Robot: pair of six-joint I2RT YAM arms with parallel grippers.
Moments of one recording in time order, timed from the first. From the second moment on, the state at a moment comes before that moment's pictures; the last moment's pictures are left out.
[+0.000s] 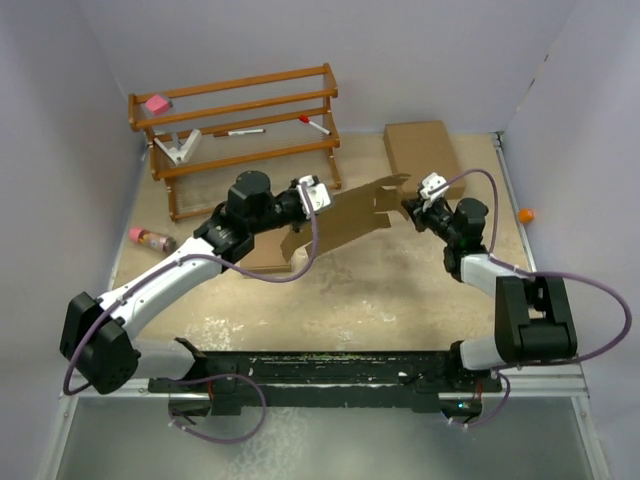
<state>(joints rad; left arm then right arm) -0.65 1.29 1.03 0.07 0.41 0.45 0.04 1.41 0.55 0.71 -0.57 -0.26</state>
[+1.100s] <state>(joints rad) -0.66 1.56 1.10 -0.04 0.45 0.50 -0.07 1.49 0.79 0.02 -0.90 -0.72</state>
